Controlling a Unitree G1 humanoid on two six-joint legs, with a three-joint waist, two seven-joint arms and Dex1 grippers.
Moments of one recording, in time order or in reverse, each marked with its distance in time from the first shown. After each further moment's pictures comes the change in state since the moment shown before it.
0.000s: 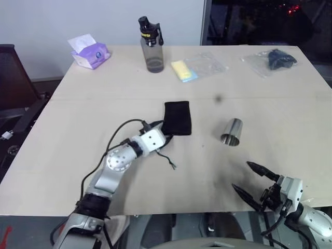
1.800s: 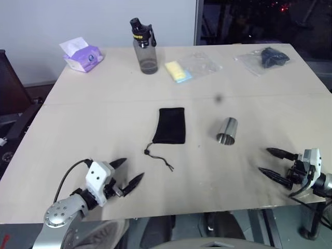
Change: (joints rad) left arm 0.676 0.107 0.374 -0.421 -0.566 0.299 -0.245; right arm -0.463 -0.253 -0.148 0.643 0.079 0.090 0.395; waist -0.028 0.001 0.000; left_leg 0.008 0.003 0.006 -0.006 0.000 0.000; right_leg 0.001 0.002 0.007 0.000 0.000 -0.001
